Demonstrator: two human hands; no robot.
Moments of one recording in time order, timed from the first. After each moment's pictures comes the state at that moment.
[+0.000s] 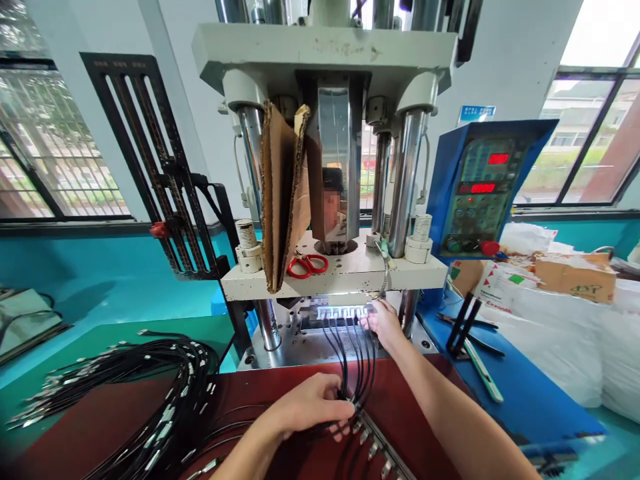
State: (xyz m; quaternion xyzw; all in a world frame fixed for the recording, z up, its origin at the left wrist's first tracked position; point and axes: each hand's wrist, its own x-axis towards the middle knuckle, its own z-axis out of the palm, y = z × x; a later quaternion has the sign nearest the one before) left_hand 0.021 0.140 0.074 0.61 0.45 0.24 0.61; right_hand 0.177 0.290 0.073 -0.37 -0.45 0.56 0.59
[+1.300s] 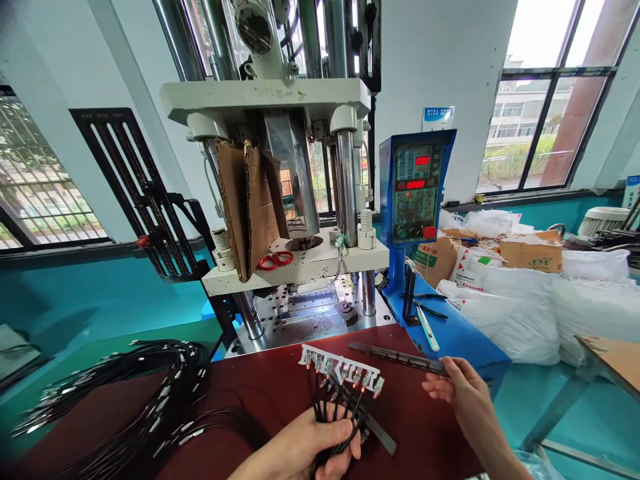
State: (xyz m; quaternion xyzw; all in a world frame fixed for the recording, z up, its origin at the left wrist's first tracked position) left_hand 0.101 0.048 0.082 0.45 0.31 0.27 0.79; right_hand 0.356 0.089 0.066 -0.49 -0.26 0.51 0.66
